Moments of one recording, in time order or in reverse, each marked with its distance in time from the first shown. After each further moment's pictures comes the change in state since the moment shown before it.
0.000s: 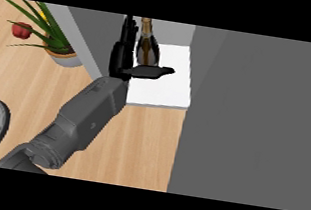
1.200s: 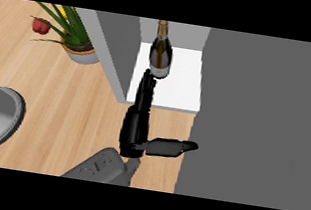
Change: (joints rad) left arm 0.588 0.027 -0.626 -0.945 0.118 0.466 0.131; right arm 0.011 -0.040 -0.061 -0.032 0.006 -0.033 0.038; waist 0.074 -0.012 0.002
